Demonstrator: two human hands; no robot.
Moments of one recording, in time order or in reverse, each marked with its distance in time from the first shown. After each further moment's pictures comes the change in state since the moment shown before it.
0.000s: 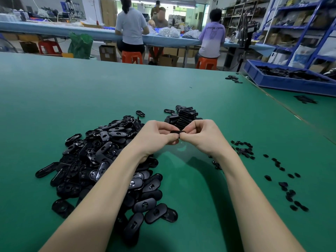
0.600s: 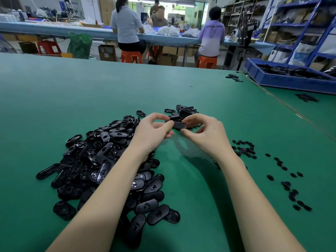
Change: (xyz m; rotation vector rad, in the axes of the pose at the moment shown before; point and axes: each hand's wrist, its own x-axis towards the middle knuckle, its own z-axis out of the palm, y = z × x) left_hand 0.009 -0.006 -0.002 -0.131 0.210 0.032; right_hand 0.001 0.005 0.000 -0.208 0.158 -0.225
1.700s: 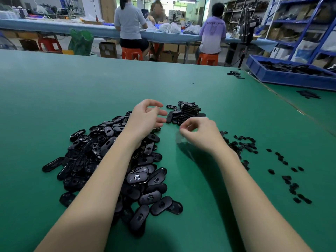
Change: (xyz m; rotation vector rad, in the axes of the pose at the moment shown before) left_hand 0.009 0.015 -0.022 0.044 0.050 0.056; right_hand 0.000 -0.005 0.014 -0.149 -0.139 0.148
